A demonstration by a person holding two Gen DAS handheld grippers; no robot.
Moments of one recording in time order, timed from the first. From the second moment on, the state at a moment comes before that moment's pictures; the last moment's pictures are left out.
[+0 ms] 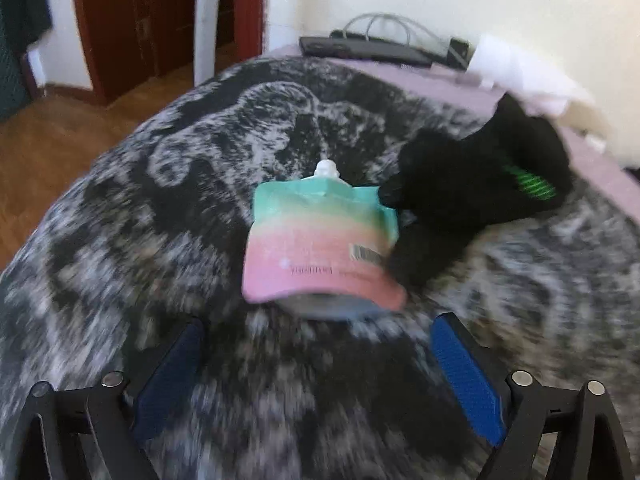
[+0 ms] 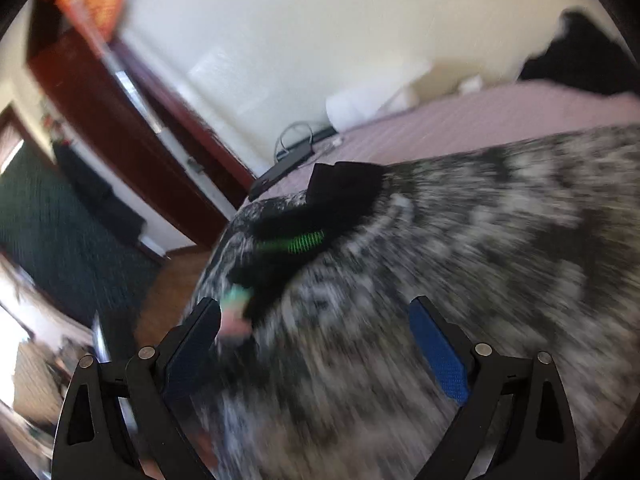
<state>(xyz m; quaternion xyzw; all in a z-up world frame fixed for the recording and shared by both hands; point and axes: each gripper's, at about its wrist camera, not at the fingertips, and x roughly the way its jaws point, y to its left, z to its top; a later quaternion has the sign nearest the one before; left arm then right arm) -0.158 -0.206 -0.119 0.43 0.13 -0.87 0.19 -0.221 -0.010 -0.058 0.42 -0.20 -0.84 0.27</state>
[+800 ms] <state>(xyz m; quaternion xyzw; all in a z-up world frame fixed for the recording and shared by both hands) -0.179 -0.224 -0.114 0.39 0.15 -0.90 0.13 -0.216 -0.061 -0.062 0.35 -0.09 -0.89 0.28</state>
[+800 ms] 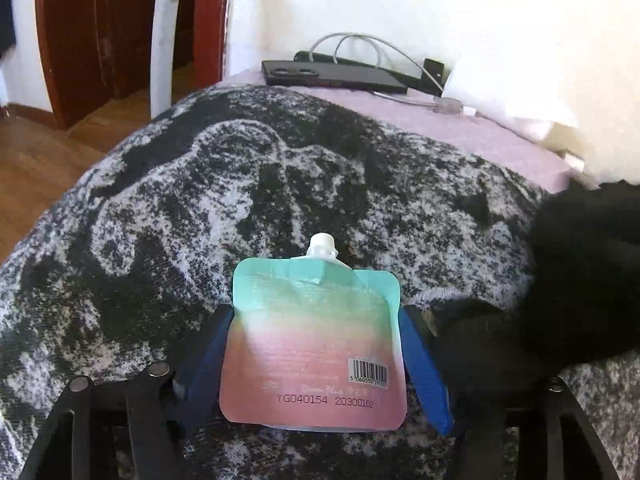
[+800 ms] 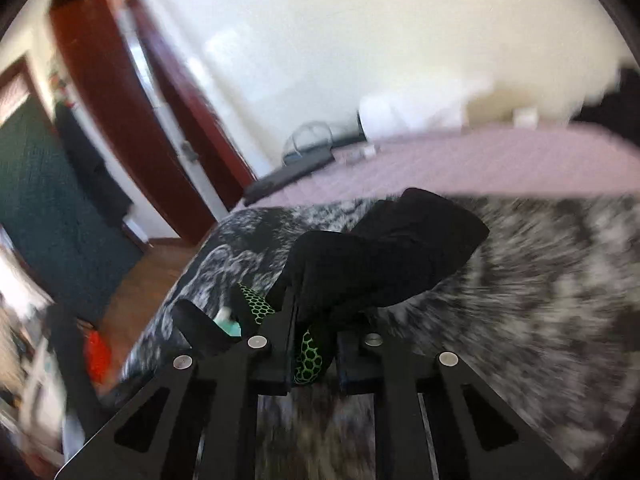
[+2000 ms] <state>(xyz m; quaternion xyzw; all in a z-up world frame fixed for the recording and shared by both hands) -0.028 0.163 0.110 0.22 -0.06 -0.97 -0.11 0.064 0.349 0.090 0.09 -0.09 -0.99 -0.07</state>
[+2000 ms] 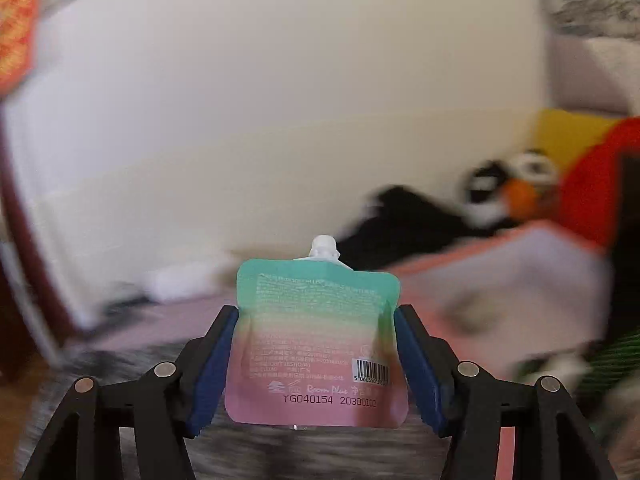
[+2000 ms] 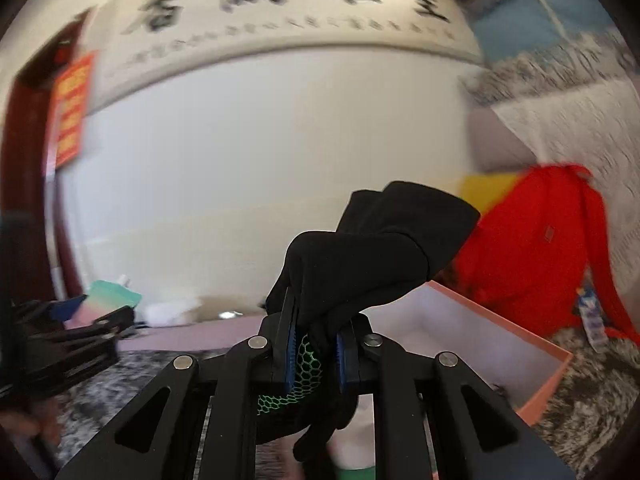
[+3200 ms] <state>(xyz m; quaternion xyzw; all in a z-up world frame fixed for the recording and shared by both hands) -0.005 0.303 0.075 0.24 -0.07 -0.95 -0.18 0.049 0.475 0.056 0.10 -0.32 -0.92 -0.18</state>
